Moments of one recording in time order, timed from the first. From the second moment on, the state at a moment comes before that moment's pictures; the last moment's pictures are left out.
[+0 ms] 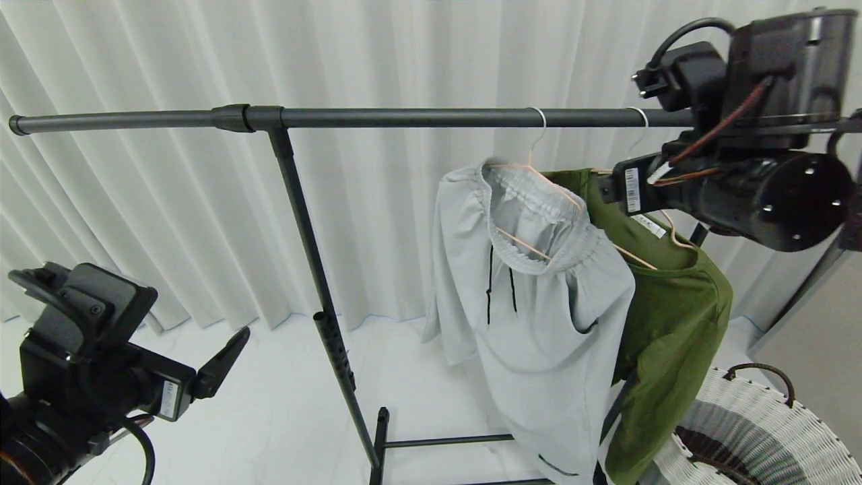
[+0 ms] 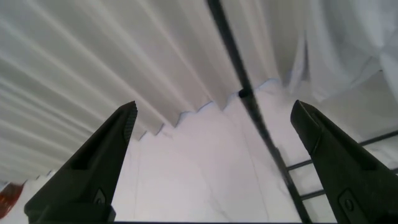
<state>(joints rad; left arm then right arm) -0.25 1.16 -0.28 -0.74 0.20 0.48 0.73 1.61 -1.34 -0.10 -0.71 -0.09</state>
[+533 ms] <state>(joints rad) -0.07 1.10 -0.23 -0.73 0.19 0.47 0.59 1.14 -0.91 -0.09 -0.68 -0.24</state>
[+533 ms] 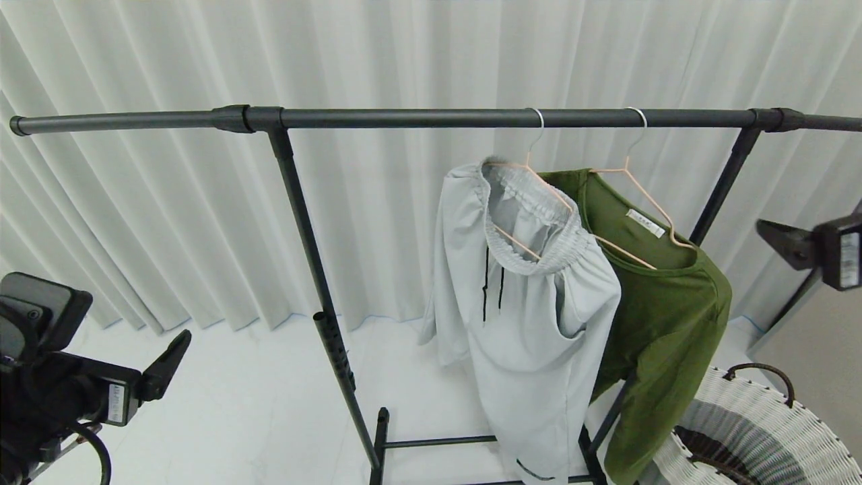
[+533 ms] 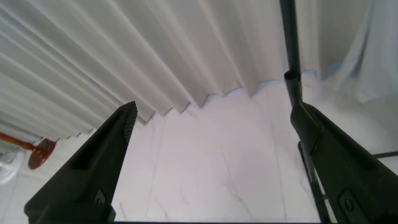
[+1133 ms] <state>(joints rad) 0.06 0.96 -0.08 -0.73 0.23 0.48 0.29 0.88 -0.70 0.08 -0.67 -0.24</state>
